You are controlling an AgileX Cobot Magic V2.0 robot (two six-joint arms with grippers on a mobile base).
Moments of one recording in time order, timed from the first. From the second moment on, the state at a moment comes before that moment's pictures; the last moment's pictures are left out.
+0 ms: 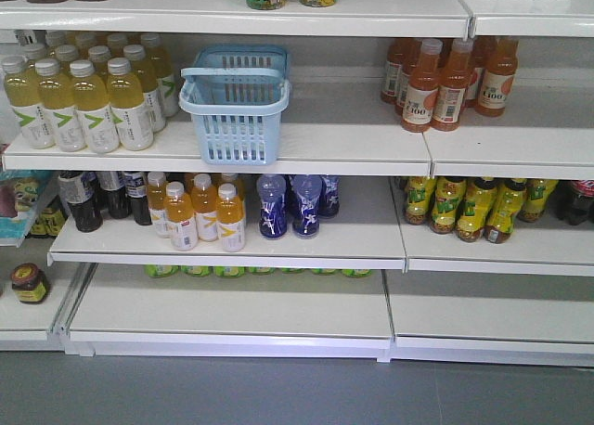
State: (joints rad) left arm -0.02 -0.01 0.03 0.47 0.08 -0.51; right arm -0.03 -0.01 0.03 0.01 0.09 0.12
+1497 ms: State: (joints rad) left arm -0.02 -0.01 0.03 0.47 0.08 -0.51; right arm -0.03 -0.01 0.03 0.01 0.09 0.12
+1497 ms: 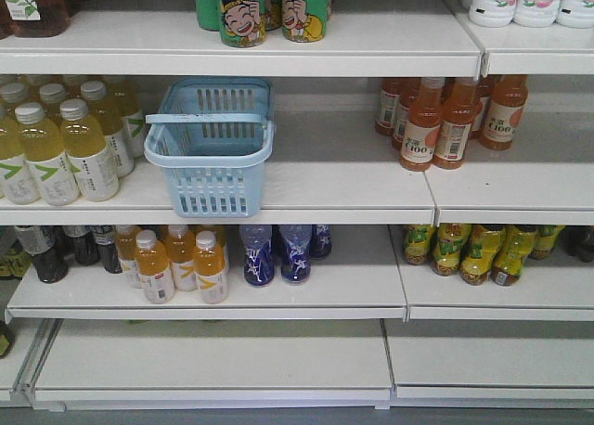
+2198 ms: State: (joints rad) left arm -0.02 -0.01 0.03 0.47 0.08 -0.51; right arm -0.03 -0.01 0.03 0.01 0.09 0.12
